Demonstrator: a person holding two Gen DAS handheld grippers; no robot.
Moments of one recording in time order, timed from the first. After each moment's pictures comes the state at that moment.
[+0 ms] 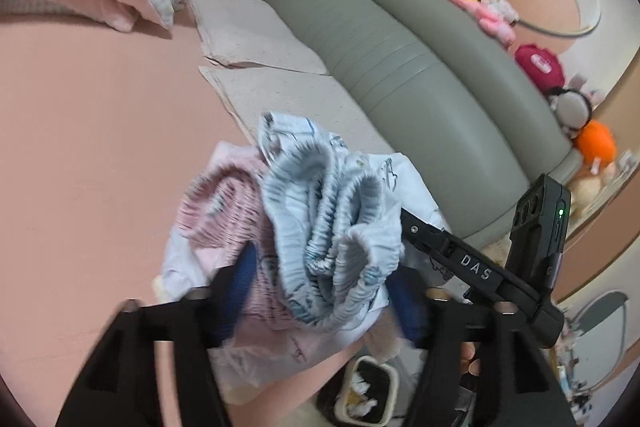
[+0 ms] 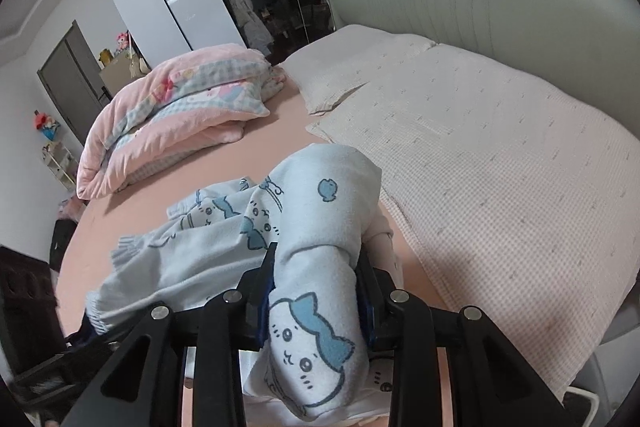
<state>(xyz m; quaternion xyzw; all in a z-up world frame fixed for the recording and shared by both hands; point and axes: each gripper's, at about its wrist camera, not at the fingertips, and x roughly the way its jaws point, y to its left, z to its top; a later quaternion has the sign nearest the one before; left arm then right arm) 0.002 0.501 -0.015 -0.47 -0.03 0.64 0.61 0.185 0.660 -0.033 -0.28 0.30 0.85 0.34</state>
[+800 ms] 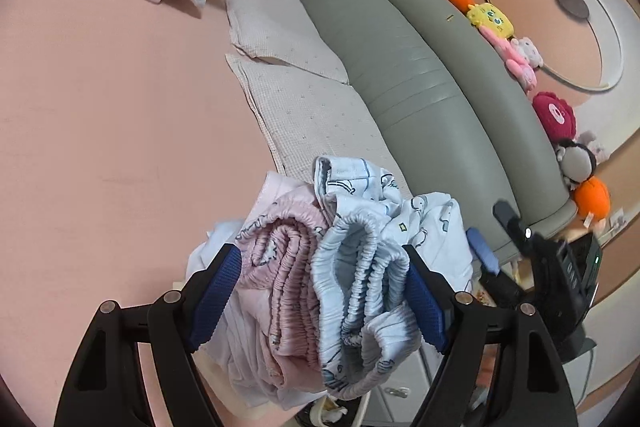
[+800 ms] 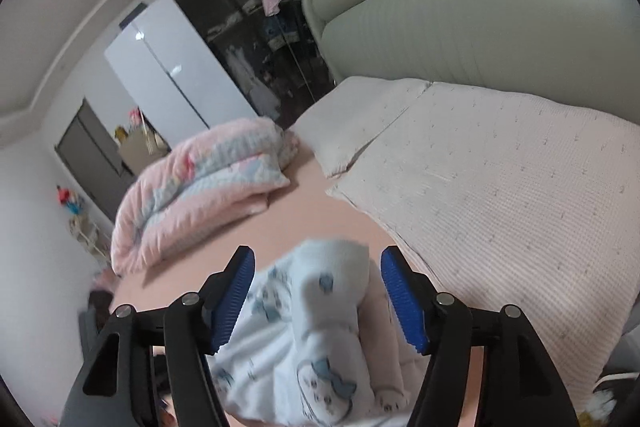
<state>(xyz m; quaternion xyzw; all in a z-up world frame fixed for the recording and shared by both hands) -0.050 0.504 -0.059 -0.52 -0.09 0.61 0.59 0.216 0.670 0.012 -0.14 0.35 0.86 0.35</state>
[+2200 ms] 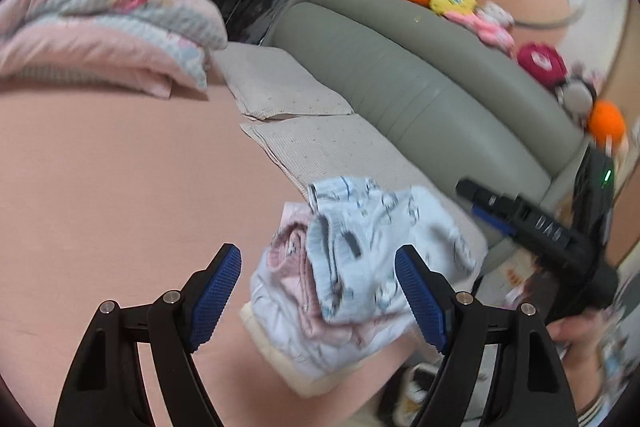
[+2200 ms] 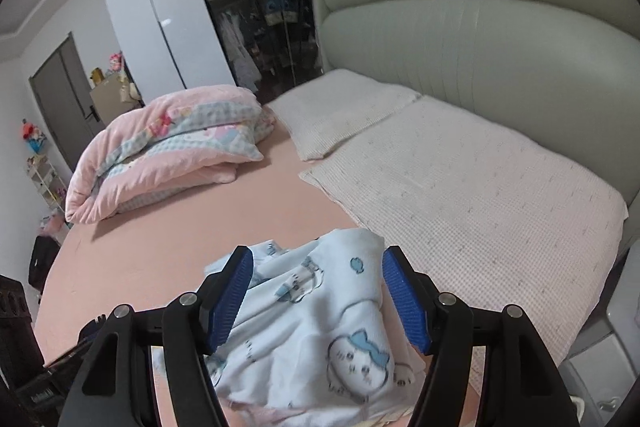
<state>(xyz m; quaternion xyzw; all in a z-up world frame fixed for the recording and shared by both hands) -0.021 0.445 0.002 -0.38 0.02 0.70 0.60 0.176 0.625 0.037 -0.23 0.25 0.85 0.40</state>
